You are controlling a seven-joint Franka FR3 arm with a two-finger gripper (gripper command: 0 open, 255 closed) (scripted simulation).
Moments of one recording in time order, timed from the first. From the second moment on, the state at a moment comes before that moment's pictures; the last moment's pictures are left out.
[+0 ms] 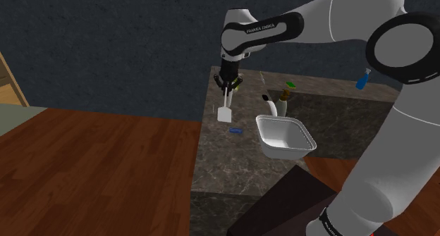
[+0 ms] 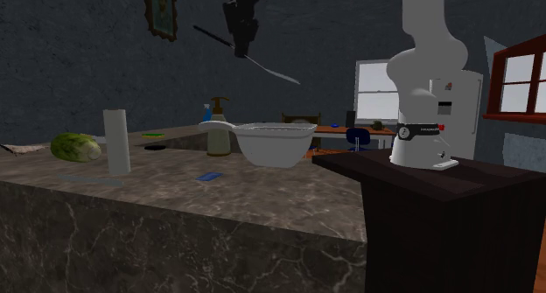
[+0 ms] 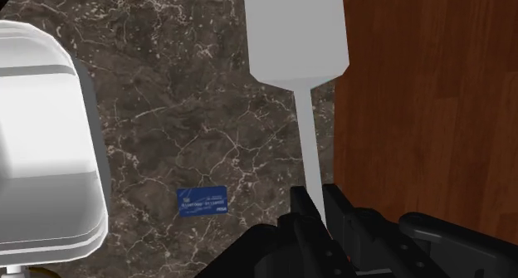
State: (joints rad) arm -0.16 0.10 0.16 -1.83 -0.07 1.97 0.76
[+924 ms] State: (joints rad) arm -0.33 0.27 0.04 -1.60 -0.04 1.92 0.47
